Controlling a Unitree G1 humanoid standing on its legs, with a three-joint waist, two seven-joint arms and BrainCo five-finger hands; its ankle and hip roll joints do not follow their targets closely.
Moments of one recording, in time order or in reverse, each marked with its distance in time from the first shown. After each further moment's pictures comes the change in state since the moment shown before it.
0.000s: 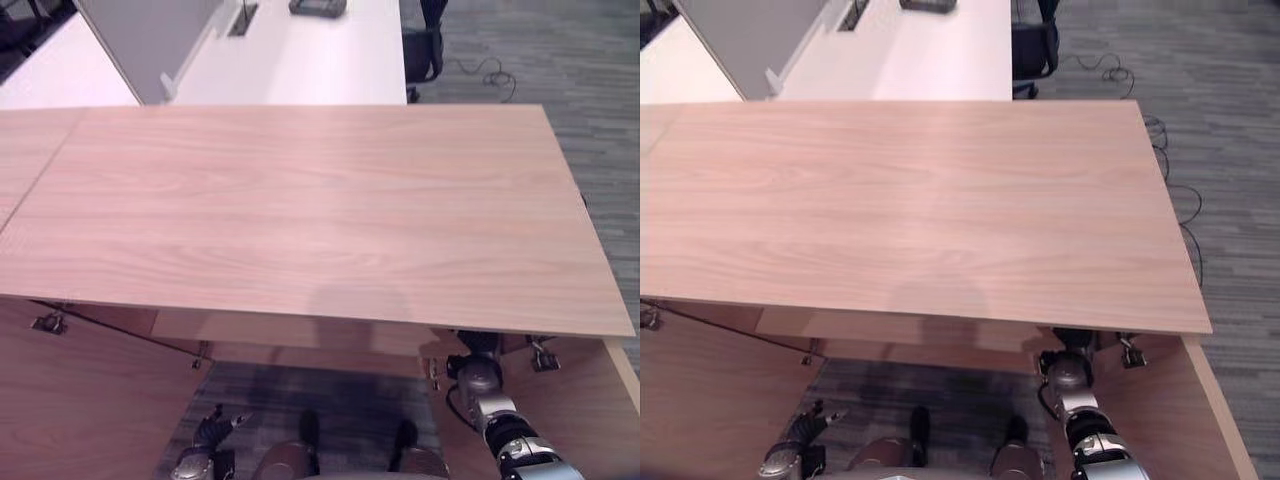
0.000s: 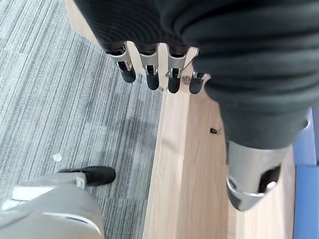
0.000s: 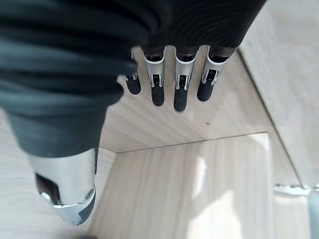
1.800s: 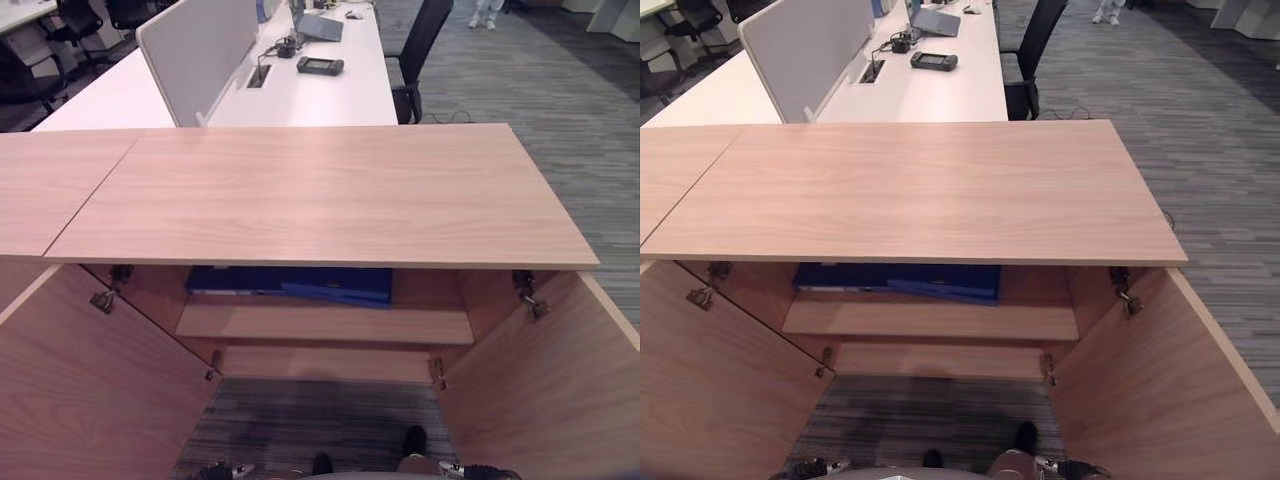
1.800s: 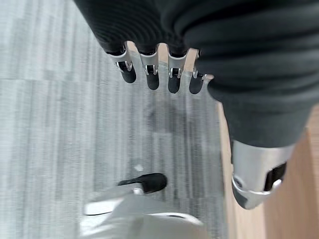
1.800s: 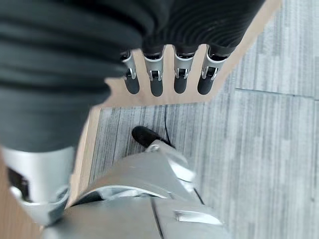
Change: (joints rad) left arm -0.144 -0.055 0.076 0.493 0.243 0.065 -0.157; right arm 0.075 -0.047 -0.025 0.585 -0.086 0.195 0.548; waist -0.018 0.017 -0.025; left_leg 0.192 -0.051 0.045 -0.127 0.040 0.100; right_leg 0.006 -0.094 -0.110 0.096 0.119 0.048
